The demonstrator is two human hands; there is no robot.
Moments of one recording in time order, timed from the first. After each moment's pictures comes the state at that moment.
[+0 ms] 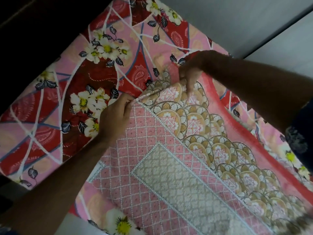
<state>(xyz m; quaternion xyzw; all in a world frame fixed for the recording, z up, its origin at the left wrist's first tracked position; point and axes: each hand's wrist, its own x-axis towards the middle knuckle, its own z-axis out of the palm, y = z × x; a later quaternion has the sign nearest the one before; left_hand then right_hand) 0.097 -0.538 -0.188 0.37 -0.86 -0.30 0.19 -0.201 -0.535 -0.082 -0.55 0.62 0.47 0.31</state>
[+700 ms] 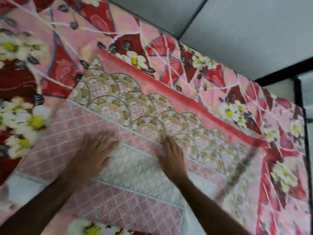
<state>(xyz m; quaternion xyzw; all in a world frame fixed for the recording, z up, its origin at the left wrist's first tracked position) 0.112 -0.431 -0.235 -0.02 -0.98 -0.10 -0.15 -0.034 -0.137 -0.223 -0.28 0.94 -0.06 0.17</state>
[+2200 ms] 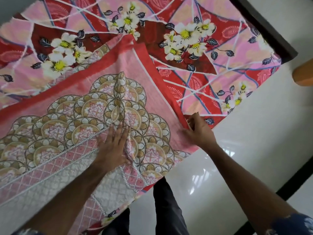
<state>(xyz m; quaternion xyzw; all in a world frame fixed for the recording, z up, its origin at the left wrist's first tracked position) -0.048 0.100 -0.235 -0.28 -0.88 0.07 -0.38 0.028 0.451 -0.210 0.26 0.88 -0.35 0.19</state>
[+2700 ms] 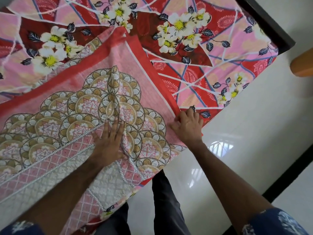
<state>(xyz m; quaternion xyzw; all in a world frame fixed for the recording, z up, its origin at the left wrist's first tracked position) -0.048 0.102 -0.237 -0.28 -0.87 0.09 -0.39 0.030 0.417 -0.221 0.25 0.94 -0.17 0.16</state>
